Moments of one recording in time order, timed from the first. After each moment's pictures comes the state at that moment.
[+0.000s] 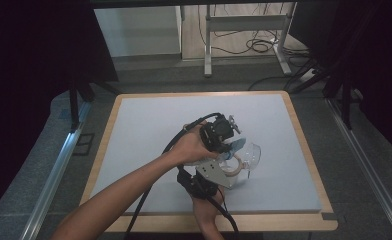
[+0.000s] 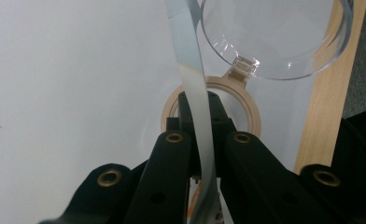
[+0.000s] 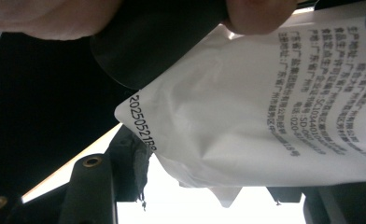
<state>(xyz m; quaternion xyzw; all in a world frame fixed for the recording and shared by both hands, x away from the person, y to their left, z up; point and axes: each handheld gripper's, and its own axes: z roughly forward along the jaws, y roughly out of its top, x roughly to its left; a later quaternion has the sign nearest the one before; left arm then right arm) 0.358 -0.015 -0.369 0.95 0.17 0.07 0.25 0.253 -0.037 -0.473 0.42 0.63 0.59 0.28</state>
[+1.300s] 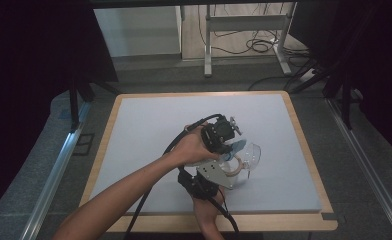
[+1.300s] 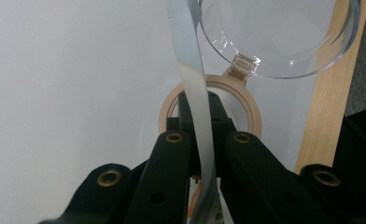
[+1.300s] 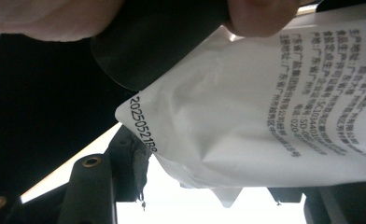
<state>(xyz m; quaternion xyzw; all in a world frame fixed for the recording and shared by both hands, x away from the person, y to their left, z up) 0.358 -0.018 -0.373 0.95 0.17 0.07 0.25 0.253 -0.039 -0.475 0.42 0.63 0.59 0.28</state>
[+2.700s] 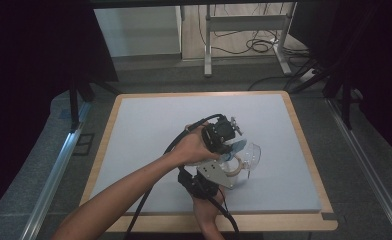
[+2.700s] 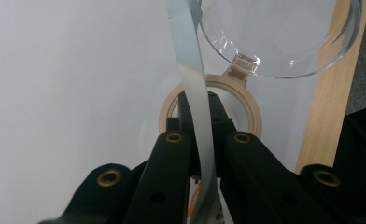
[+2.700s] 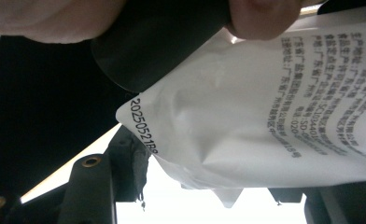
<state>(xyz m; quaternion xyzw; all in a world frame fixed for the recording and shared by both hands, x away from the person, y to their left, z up) 0.359 -0.020 -0.373 0.95 0.17 0.07 0.25 0.254 -0.039 -0.474 0.42 0.63 0.59 0.28</state>
